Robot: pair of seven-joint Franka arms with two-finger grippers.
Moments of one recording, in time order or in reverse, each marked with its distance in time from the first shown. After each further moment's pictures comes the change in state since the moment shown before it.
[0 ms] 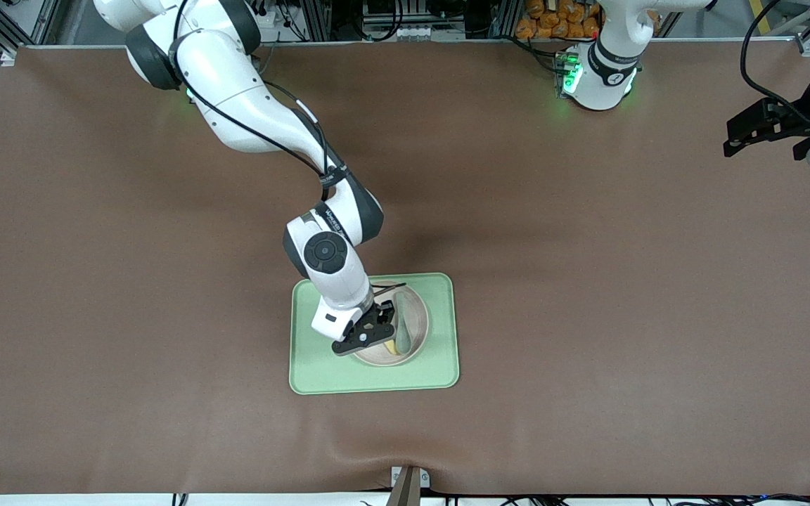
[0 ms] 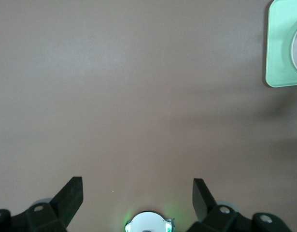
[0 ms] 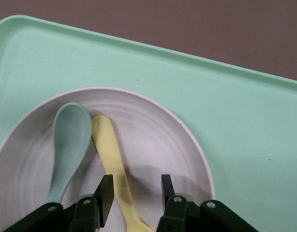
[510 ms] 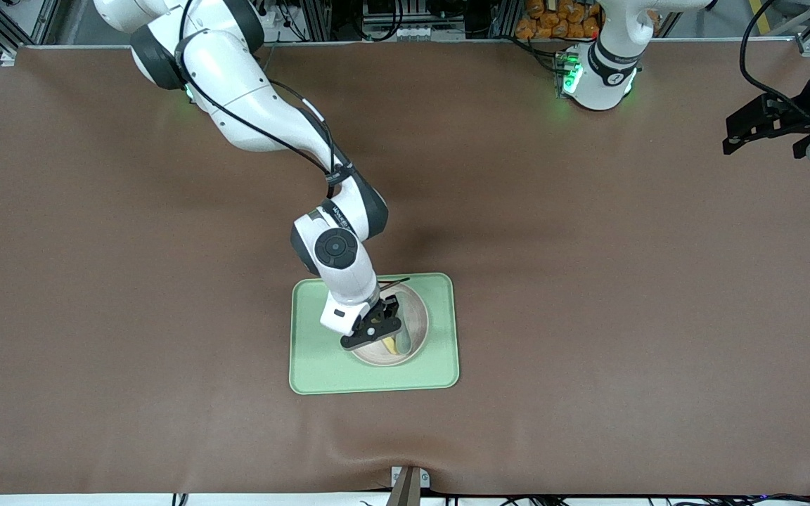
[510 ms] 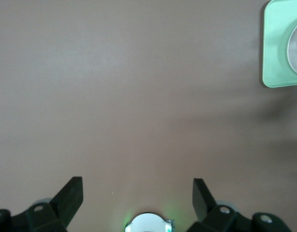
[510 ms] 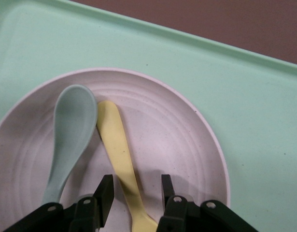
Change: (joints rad) left arm -0.006 -0.004 -0.005 0.007 0.000 0.000 0.000; right arm 0.013 0.007 0.000 -0.020 -0.025 0.005 0.001
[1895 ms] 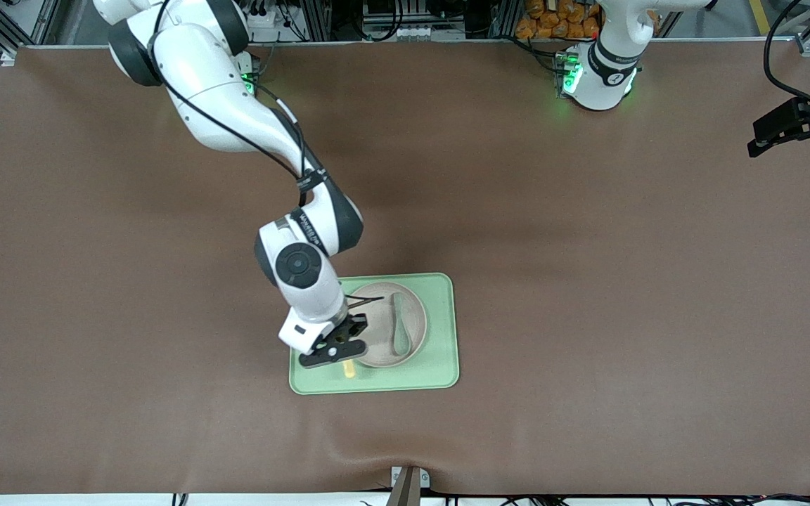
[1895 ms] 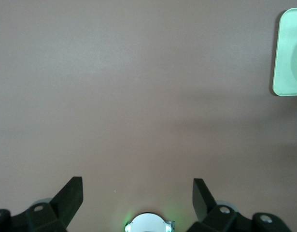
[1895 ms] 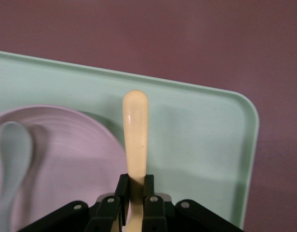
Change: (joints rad) left arm 0.024 0.000 0.039 0.000 0.000 0.000 -0.001; right arm -0.100 -0.046 -0.015 0.044 -0.004 -0.144 0.019
